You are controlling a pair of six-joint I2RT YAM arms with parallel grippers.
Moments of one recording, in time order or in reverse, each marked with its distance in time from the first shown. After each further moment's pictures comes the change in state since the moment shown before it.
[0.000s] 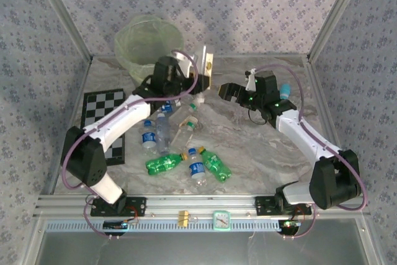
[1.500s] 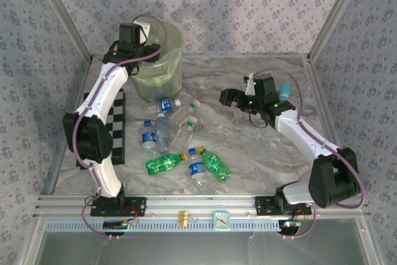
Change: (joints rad) left arm 0.354 0.227 0.455 -0.424 -0.418 0.362; right arm -0.003 0.013 -0.014 -0.077 0.004 -0.050
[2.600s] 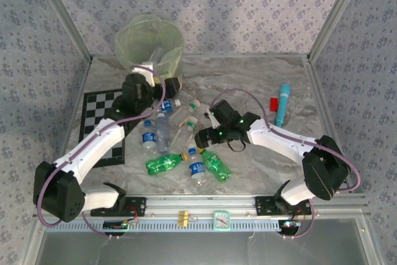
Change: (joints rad) left arm -0.238 -0.575 -0.888 0.530 0.116 -0.499; right arm 0.455 0.103 -0.004 -0.270 0.192 -0.177
